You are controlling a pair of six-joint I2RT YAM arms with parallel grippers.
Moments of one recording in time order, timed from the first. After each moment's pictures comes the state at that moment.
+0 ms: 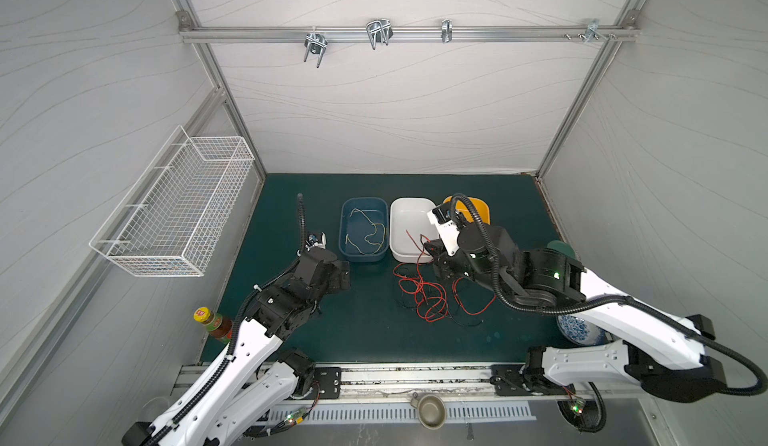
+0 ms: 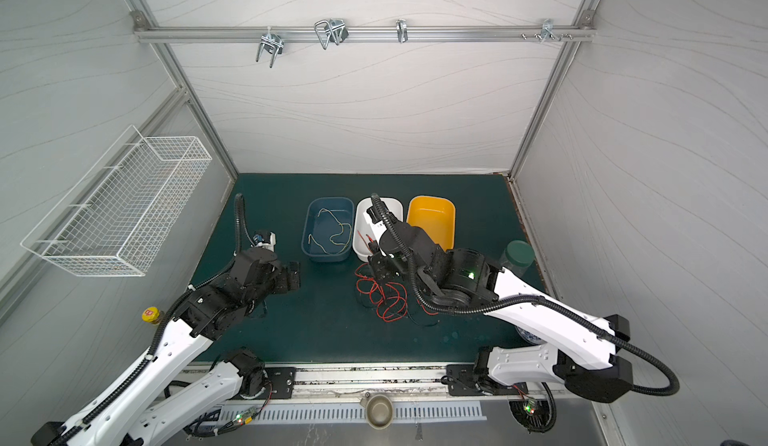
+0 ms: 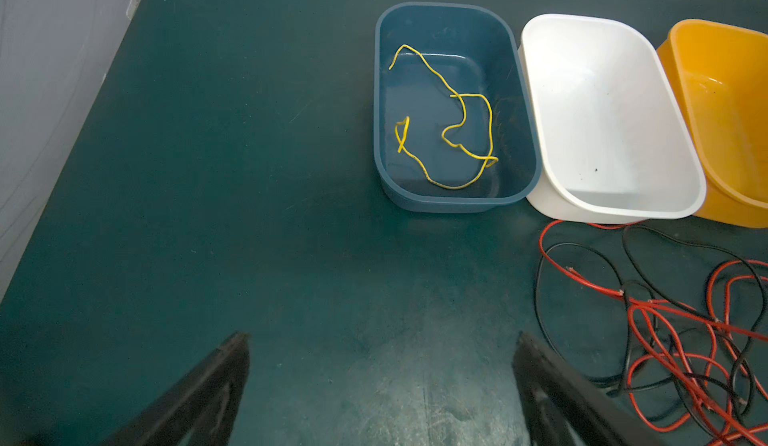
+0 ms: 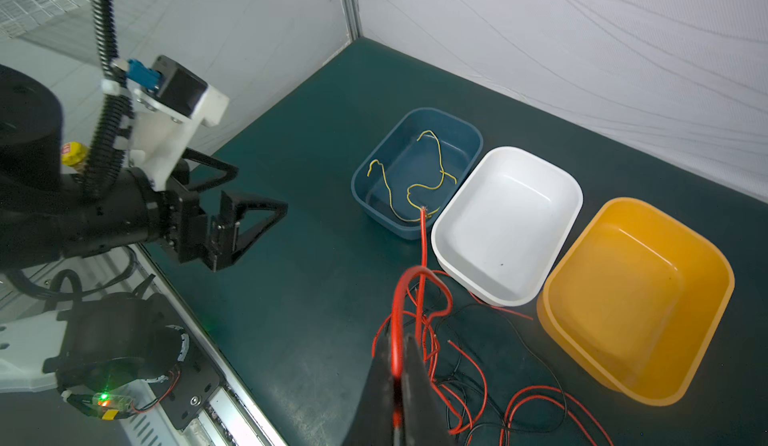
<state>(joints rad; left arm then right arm) -0.52 0.75 0.79 -0.84 -0.37 -0.46 1.22 1.18 1.46 -0.82 0.36 0.29</state>
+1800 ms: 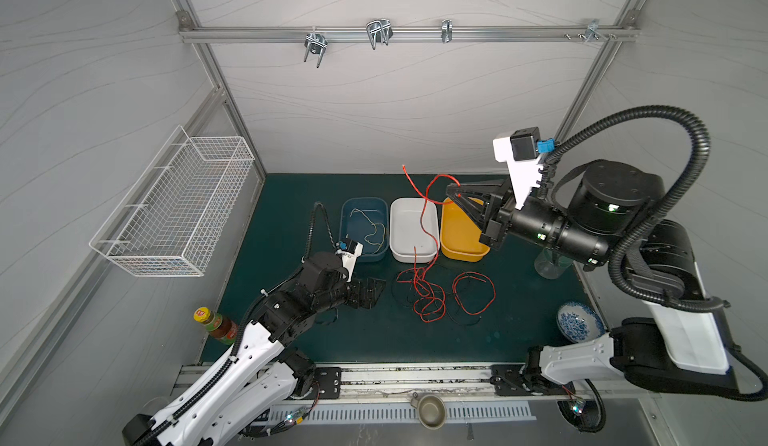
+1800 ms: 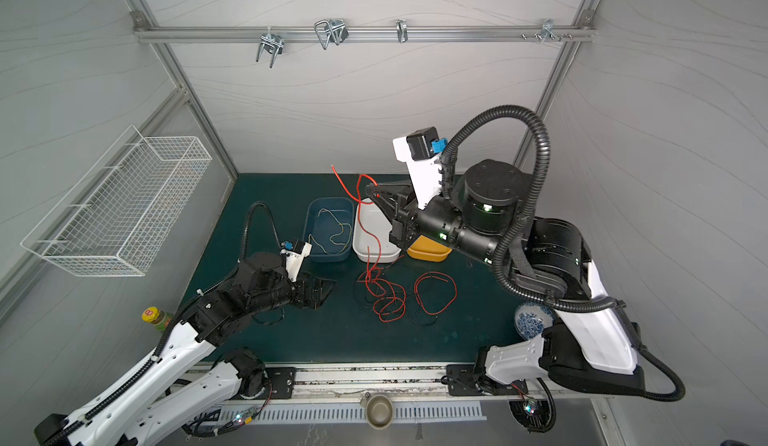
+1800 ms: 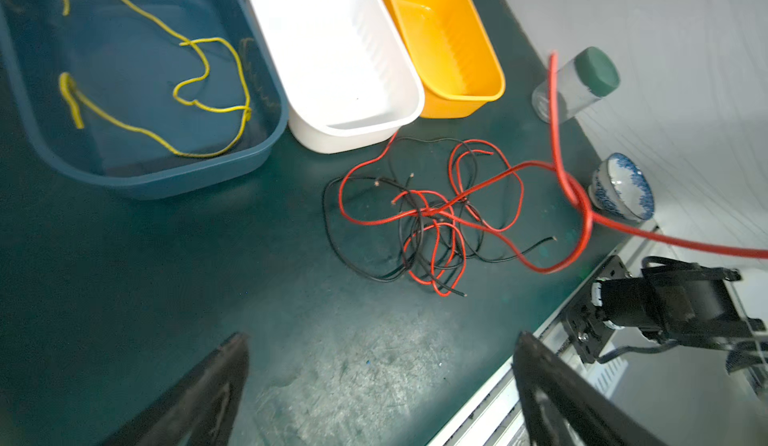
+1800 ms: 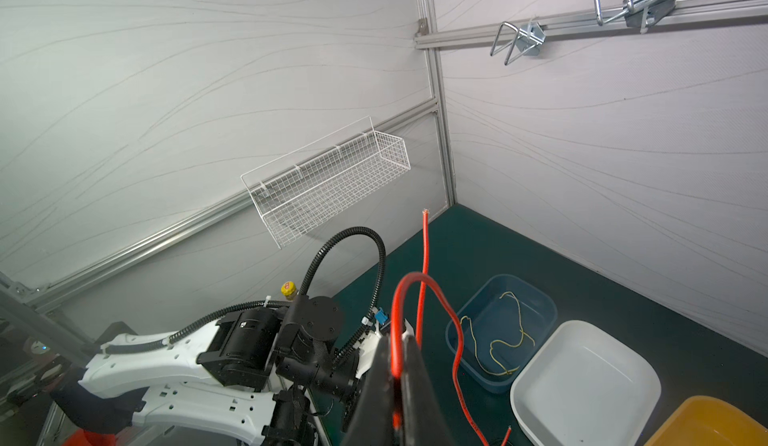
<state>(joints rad) -0.62 0.70 0.68 -0.61 0.19 -0.40 1.21 1.30 2.15 -0.95 0.16 0.24</state>
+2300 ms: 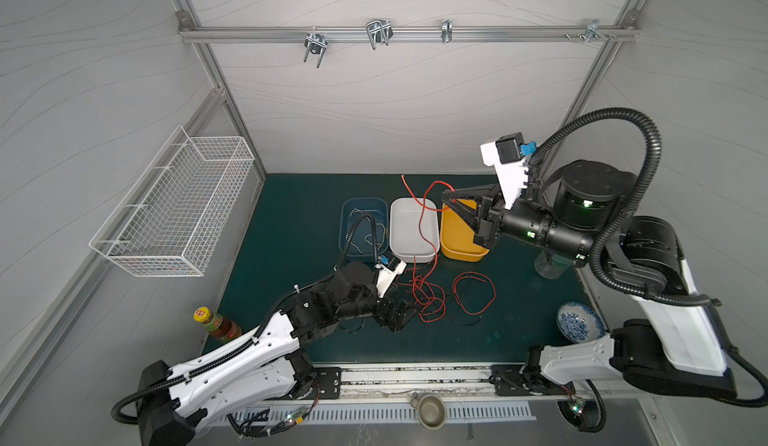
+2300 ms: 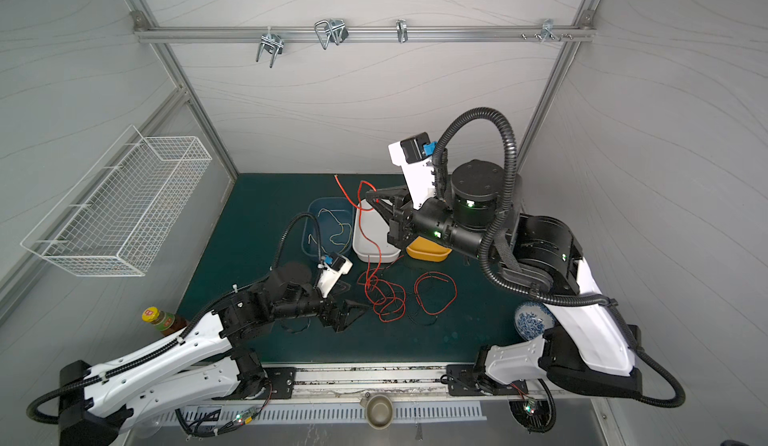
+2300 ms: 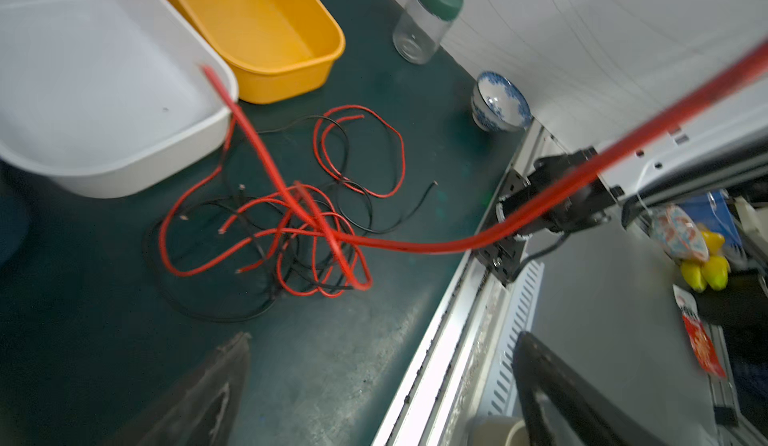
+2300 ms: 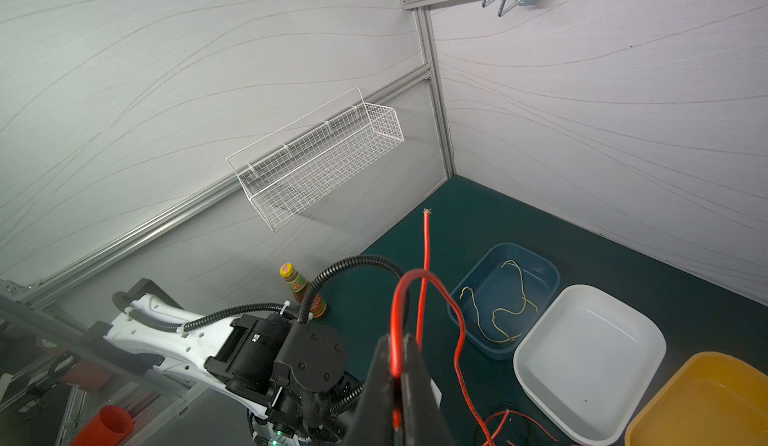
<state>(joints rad) -0.92 0.88 0.68 -0.38 0.23 -0.34 1.16 1.29 2.09 -0.97 0.11 0.29</state>
